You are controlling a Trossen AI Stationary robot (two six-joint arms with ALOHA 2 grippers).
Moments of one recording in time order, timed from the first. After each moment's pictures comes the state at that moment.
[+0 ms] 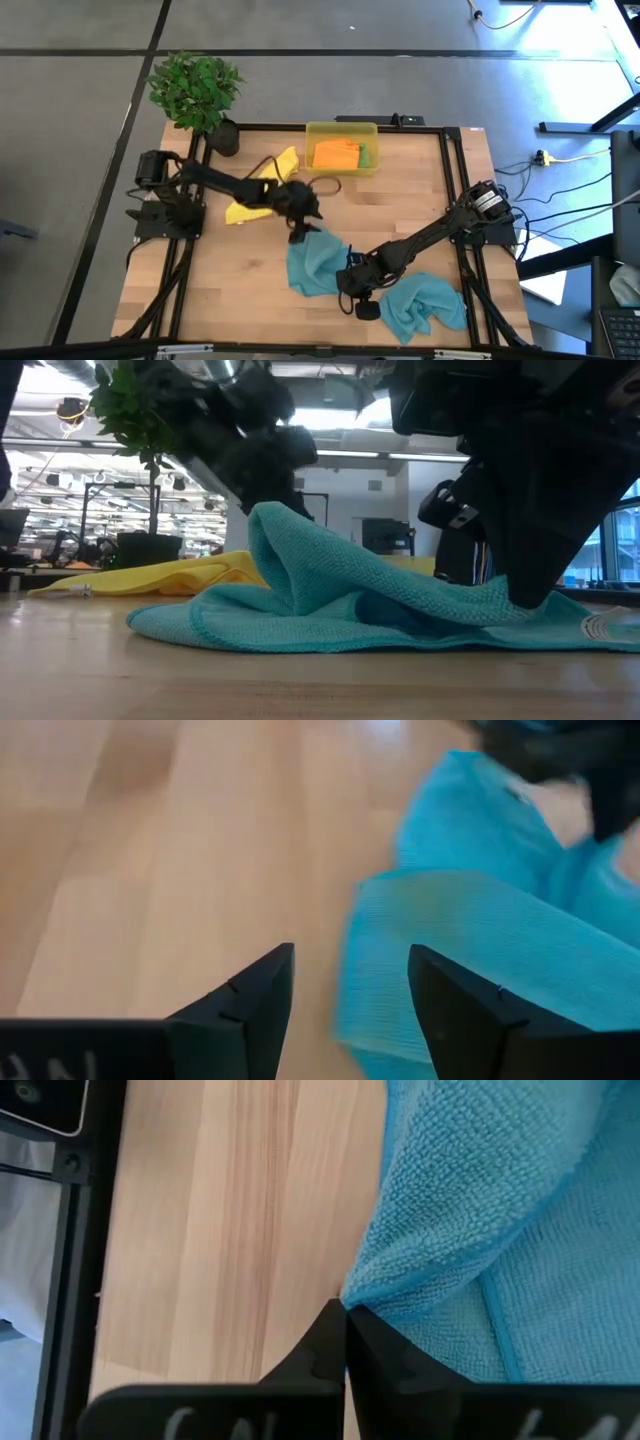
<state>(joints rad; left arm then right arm) 0.06 1.70 0.84 0.15 0.20 -0.02 0.48 1.93 1.21 -0.39 -0.13 0.41</state>
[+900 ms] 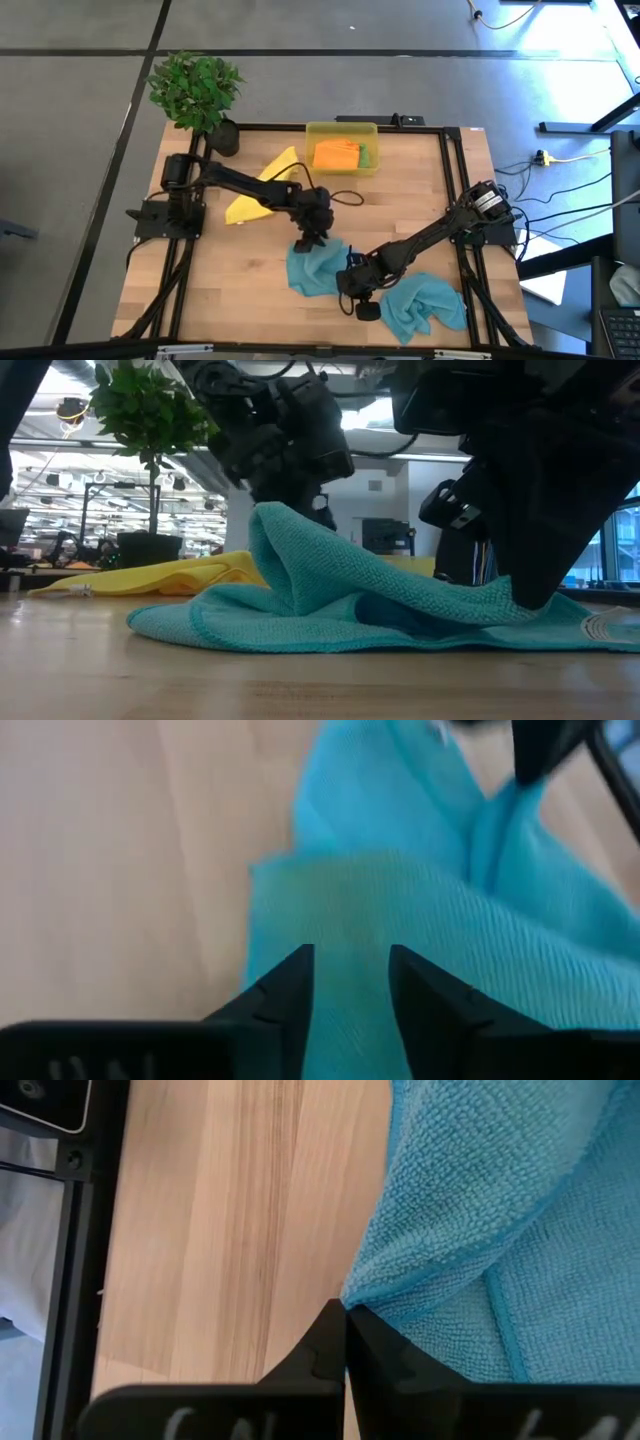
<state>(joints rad) 0.03 1.89 1.12 -0.15 0.41 0.08 0.48 1.93 1.21 -0.39 -0.13 0.41</state>
